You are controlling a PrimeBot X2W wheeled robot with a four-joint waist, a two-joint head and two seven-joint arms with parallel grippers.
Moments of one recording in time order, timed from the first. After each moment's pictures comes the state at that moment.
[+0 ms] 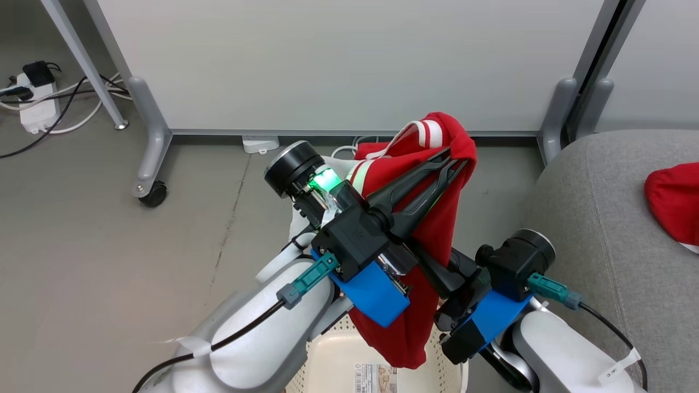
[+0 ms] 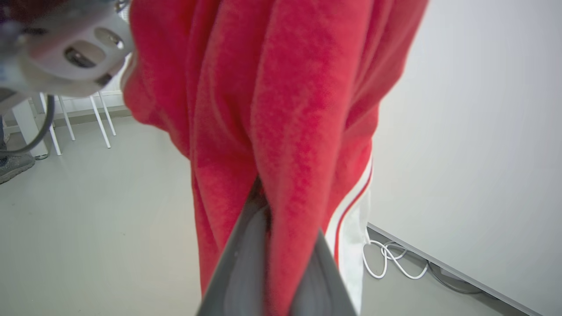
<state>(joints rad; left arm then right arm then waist) -0.67 0.14 -0.81 0.18 -0.26 -0.13 -0.26 -0.46 -0.28 0.68 0.29 0.43 0.13 -0.26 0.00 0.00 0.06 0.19</state>
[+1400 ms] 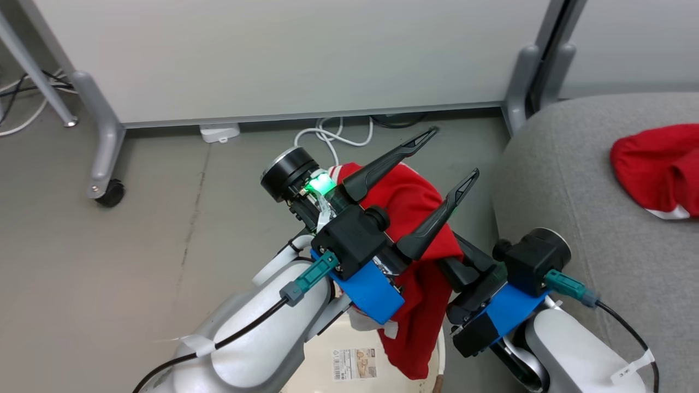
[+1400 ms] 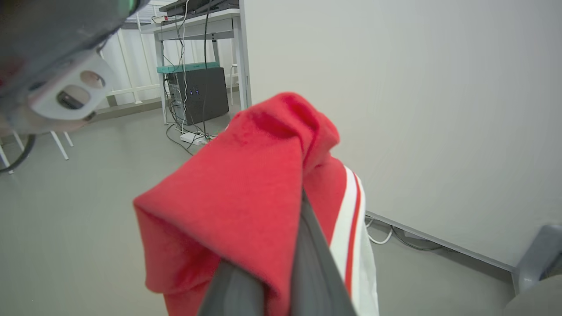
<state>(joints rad) -0.66 0.14 -0.80 0.22 -0.24 -0.13 -0.26 -0.43 -0.28 0.62 0.28 0.41 0.13 -0.26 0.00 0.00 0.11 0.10</state>
